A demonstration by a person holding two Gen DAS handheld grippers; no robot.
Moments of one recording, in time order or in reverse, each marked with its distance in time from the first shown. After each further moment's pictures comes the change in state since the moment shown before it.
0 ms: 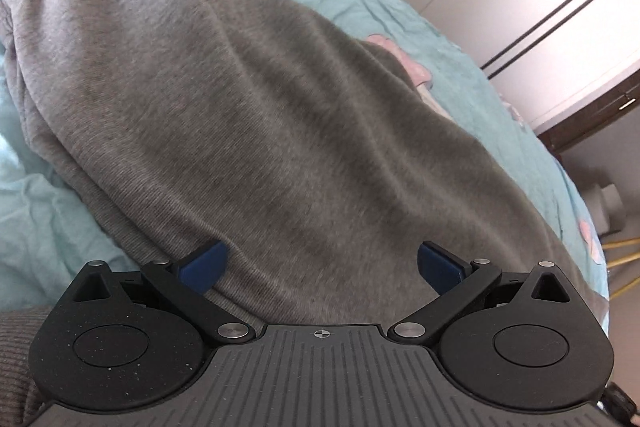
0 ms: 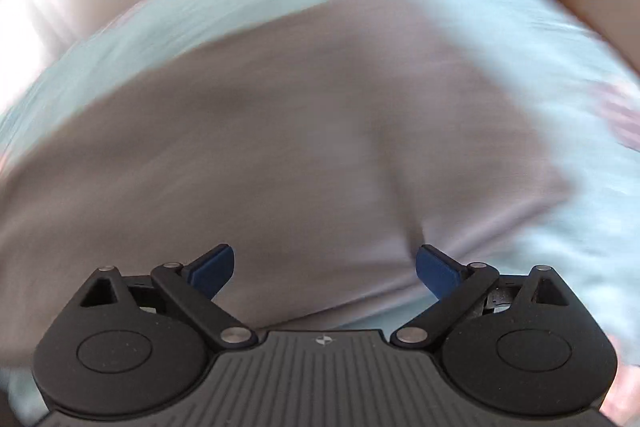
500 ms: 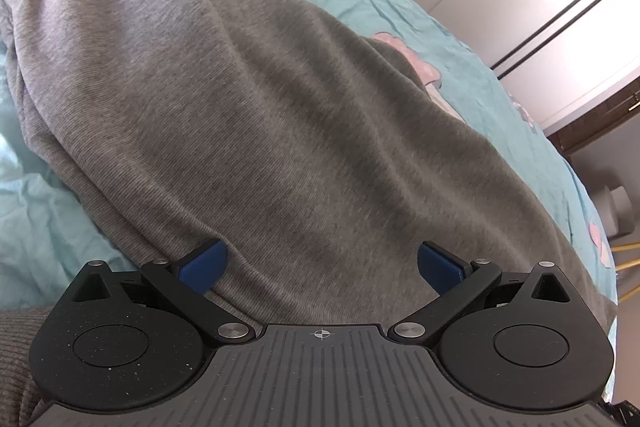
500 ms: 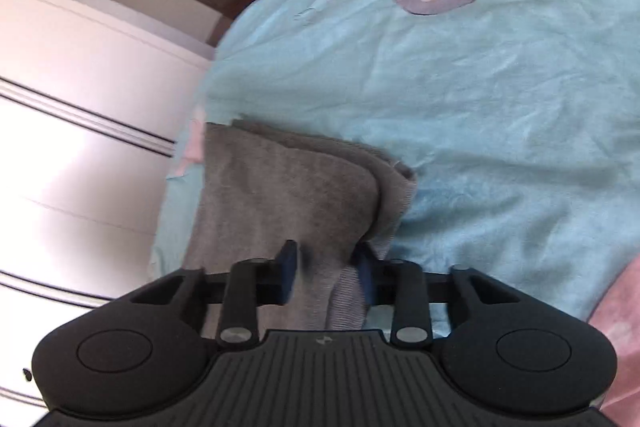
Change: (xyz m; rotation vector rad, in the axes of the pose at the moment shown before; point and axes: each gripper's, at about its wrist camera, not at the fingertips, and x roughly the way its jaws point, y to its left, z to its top) left arm 0.012 -0.007 0.005 -0.001 -0.002 0.030; right arm 0.002 -0.146 -0.020 0.781 -0.137 0.358
